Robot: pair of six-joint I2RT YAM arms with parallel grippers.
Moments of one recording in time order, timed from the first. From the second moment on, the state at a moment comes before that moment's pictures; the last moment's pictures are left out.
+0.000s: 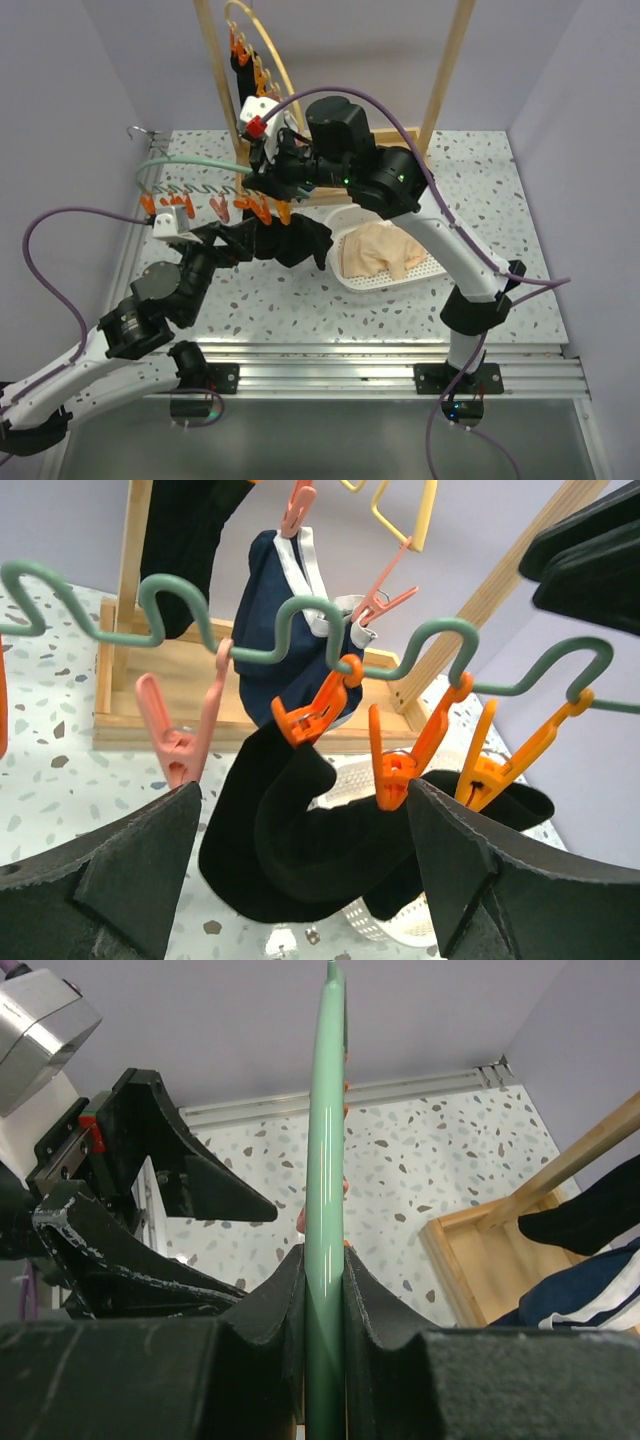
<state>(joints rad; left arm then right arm) -1.01 0.54 0.80 -0.23 -0.80 -0.45 1.00 1.86 2.47 -0.87 -0.24 -0.19</state>
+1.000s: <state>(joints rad) -0.75 0.76 0.87 -0.13 -0.49 -0.36 0.96 1.72 2.31 -0.87 -0.23 -0.20</state>
